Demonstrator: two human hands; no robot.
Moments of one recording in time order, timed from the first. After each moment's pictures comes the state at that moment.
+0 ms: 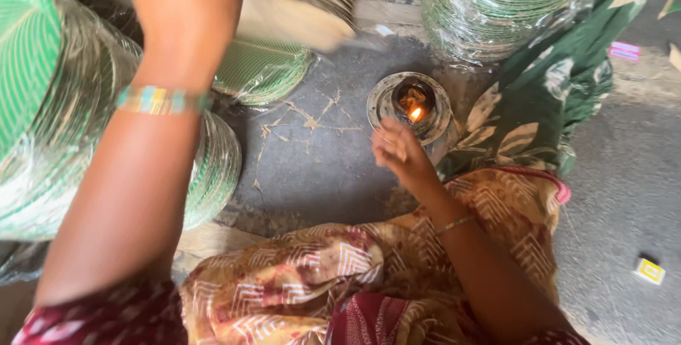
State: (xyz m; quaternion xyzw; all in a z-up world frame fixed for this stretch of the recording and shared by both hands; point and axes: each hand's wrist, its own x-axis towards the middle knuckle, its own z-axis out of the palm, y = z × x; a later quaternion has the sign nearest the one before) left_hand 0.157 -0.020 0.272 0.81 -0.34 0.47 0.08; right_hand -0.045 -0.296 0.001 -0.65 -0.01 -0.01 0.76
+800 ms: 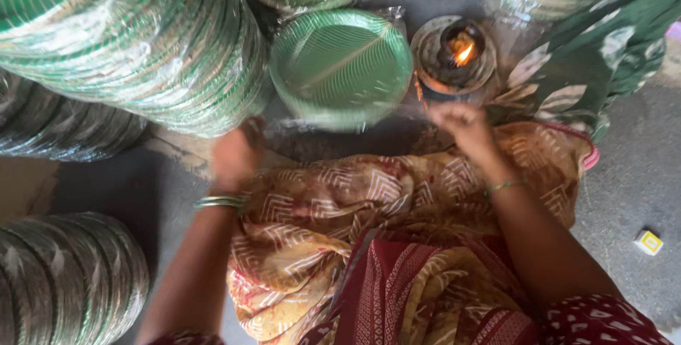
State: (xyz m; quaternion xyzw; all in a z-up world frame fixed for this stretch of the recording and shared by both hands) left_hand -0.078 0.142 0.027 0.98 -0.03 0.03 0.21; right_hand -0.092 -0.324 -0.013 -0.79 -0.04 -0.01 0.62
